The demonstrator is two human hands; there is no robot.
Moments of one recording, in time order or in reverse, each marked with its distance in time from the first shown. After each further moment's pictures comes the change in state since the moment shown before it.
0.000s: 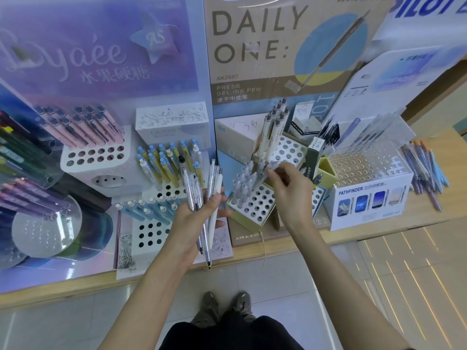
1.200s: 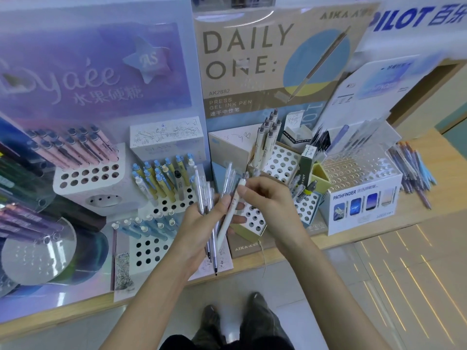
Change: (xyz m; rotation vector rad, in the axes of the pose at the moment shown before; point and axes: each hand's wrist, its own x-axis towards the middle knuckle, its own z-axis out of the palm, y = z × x) left_hand 0.005 0.018 0.015 0.016 -0.134 -0.032; right_hand -0.020 -0.064 -0.005 0.452 -0.301 0.270
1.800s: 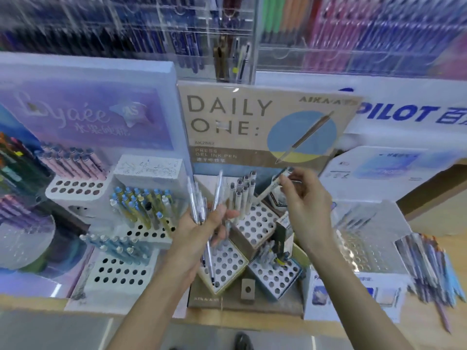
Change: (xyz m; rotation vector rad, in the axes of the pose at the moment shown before) left_hand 0.035 0.029 0.097 -0.048 0.303 0.293; right_hand 0.110 -0.034 -0.119 -0.322 0.128 -0.453
